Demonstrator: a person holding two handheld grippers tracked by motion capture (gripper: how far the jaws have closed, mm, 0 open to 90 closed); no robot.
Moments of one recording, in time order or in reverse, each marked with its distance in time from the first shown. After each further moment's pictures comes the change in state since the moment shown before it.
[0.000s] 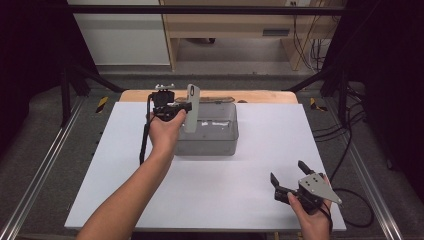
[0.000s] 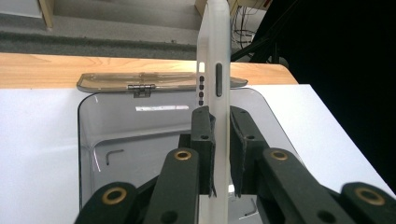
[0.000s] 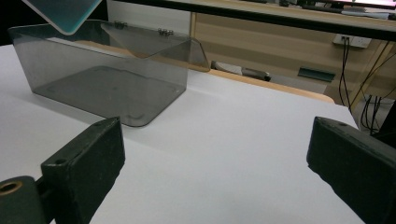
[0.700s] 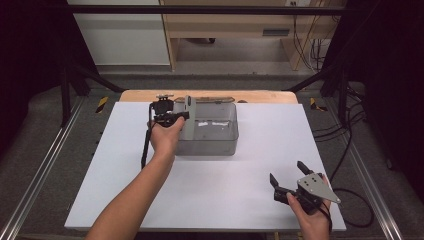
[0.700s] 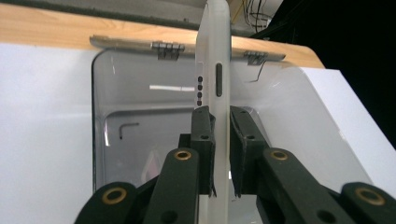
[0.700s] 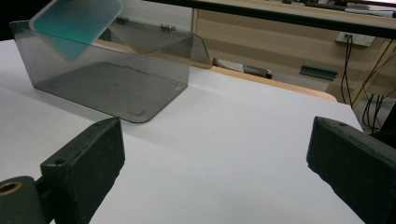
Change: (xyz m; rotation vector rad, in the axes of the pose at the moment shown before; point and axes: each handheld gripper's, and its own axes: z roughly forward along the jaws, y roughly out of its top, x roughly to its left) left arm 0.026 -0.027 0.032 0.071 0.032 -0.069; right arm 0.001 -0.001 0.001 0.013 0.005 -0.010
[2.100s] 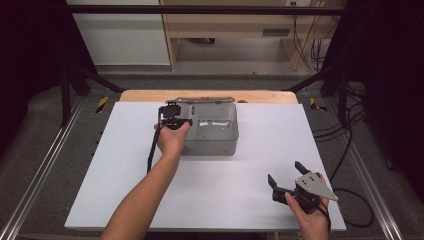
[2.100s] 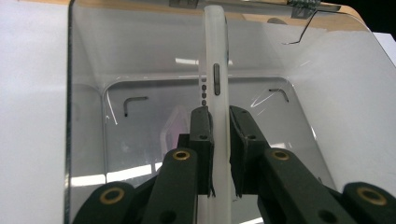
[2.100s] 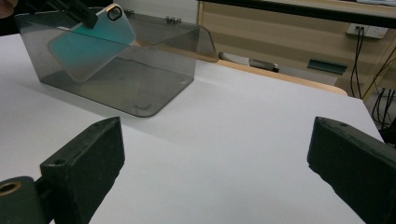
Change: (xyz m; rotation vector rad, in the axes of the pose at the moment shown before) left arm 0.006 -0.012 0.040 0.110 0.068 0.027; right arm 0.001 -0.002 0.004 0.027 0.026 0.006
